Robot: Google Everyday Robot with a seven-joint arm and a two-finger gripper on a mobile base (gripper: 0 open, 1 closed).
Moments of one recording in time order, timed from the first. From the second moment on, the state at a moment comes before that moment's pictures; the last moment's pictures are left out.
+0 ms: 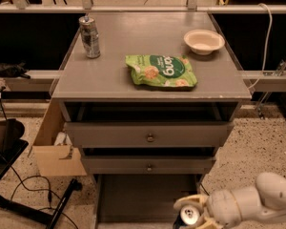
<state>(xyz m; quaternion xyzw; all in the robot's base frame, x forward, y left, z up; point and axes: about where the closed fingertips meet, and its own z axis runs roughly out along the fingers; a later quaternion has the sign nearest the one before) 0.319 -0.117 0.572 -0.52 0.60 0.50 0.34</state>
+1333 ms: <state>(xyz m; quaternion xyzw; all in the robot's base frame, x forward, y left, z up) 0.362 -0.094 0.714 -0.53 0.62 0.46 0.35</state>
